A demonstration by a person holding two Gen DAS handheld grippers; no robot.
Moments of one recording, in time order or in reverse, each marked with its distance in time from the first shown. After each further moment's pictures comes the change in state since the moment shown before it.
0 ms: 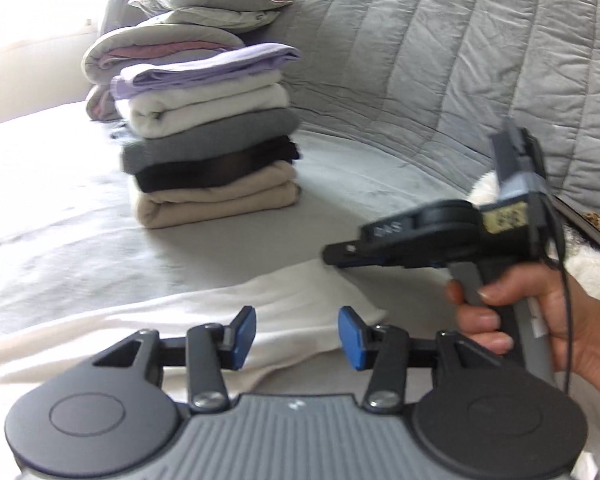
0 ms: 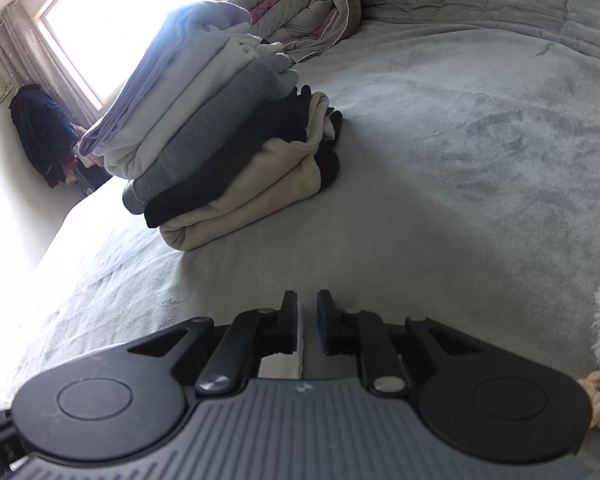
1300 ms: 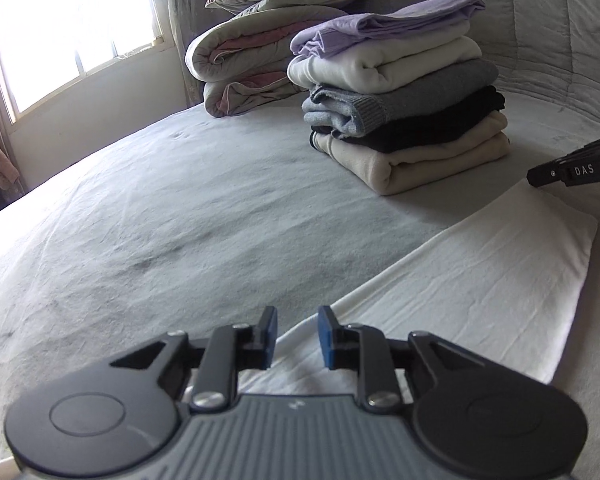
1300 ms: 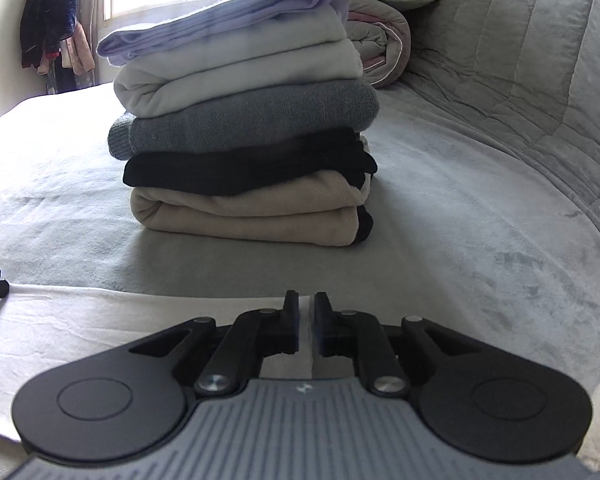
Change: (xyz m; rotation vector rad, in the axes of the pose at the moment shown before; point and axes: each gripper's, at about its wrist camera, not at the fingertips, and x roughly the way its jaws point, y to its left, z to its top) left arm 0.011 0.107 -0.004 0.145 0.034 0.334; right arm 0.036 0.061 0.013 -0.384 -0.049 -0.276
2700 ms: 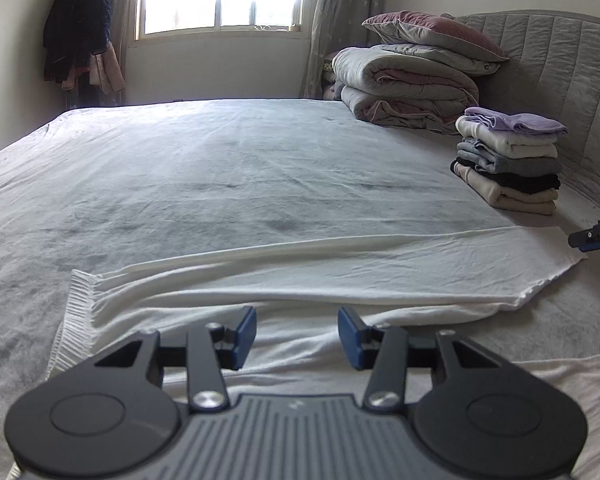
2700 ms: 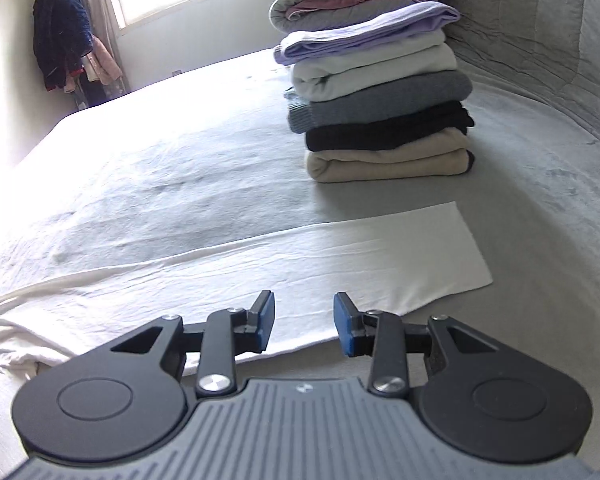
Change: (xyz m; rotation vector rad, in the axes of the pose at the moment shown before) left arm -0.187 0.168 -0.151 -0.334 -0.029 0.068; right arm -0.103 0.137 -0.025 0.099 0.104 0.167
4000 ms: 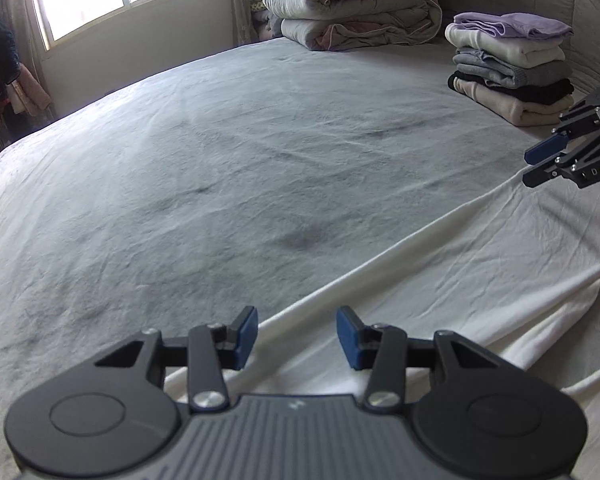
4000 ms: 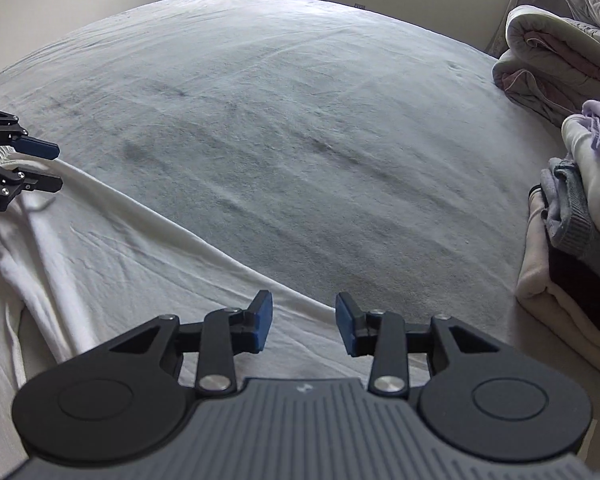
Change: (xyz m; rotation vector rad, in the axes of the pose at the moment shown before) left arm 0.119 0.032 0.066 0.272 0.210 -0.069; right arm 0.121 0.087 0.060 -0.594 0.175 0.168
